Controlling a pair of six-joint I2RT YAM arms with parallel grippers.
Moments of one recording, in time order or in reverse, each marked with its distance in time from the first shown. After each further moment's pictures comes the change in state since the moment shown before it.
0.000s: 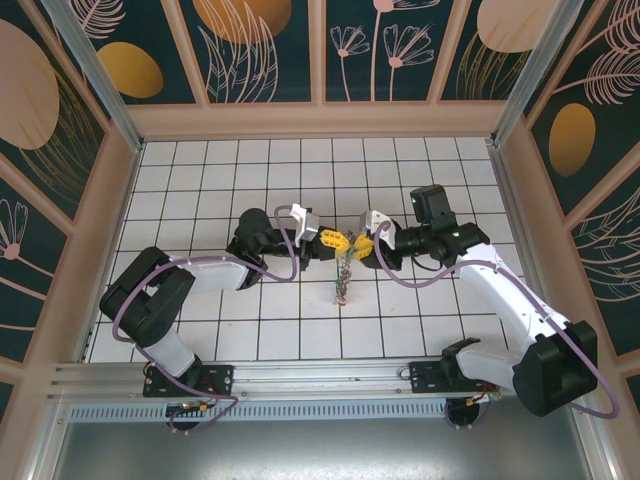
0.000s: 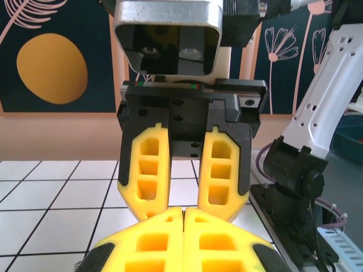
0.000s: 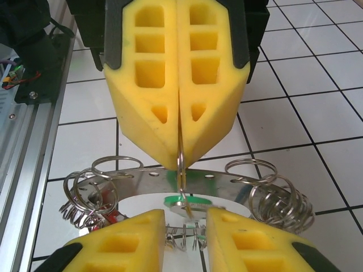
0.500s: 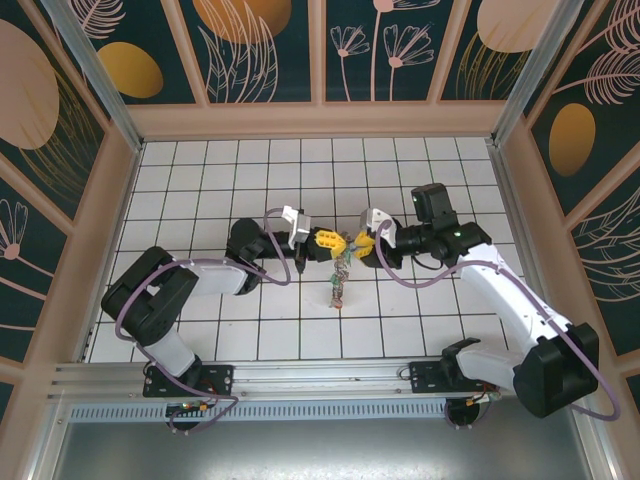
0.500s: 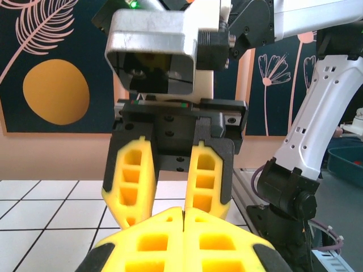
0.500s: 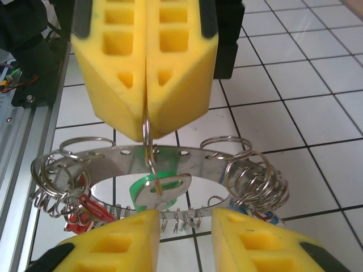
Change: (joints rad) left arm -0.002 0.008 -0.058 0.212 -0.028 -0.119; right arm 0.000 -0.010 0.023 -0.002 0.011 0.011
